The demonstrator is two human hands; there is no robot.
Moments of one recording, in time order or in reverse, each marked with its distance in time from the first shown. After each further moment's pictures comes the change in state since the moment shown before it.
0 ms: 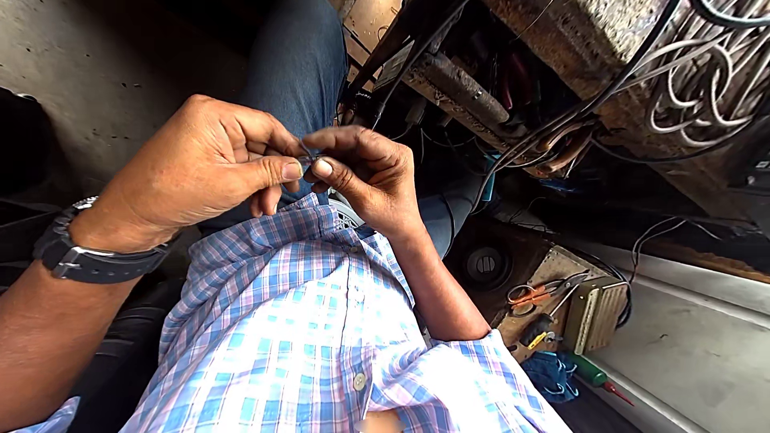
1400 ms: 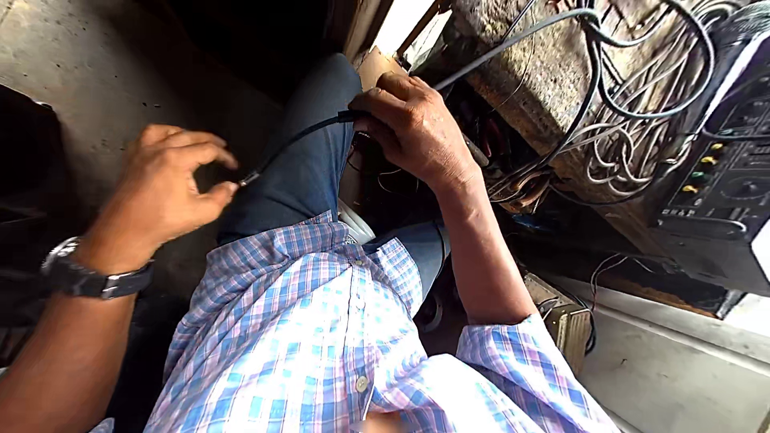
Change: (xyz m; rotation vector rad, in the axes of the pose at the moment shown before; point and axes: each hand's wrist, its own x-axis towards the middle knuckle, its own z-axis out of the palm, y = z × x) left_hand -0.070 -0.055 -0.064 0.879 0.353 -0.011; right_hand 0.097 -0.035 -0.048 -1.335 -0.474 -0.322
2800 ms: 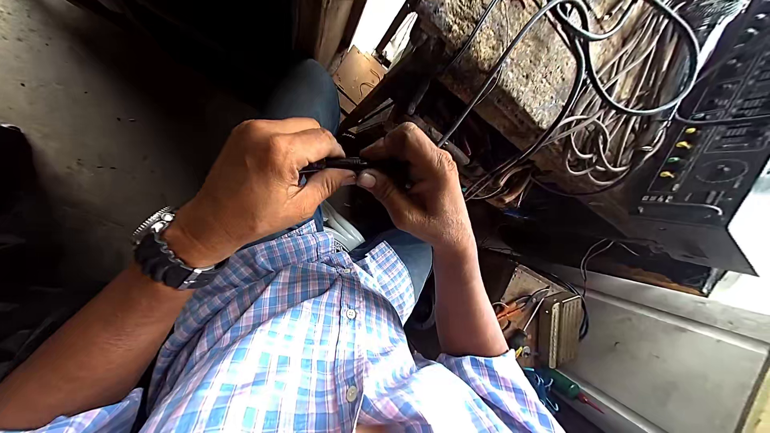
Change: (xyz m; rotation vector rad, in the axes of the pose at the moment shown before) left_hand 0.080 0.117 0.020 -0.248 0.099 0.461; right_hand -0.052 -0.050 -0.022 0.656 0.249 0.240
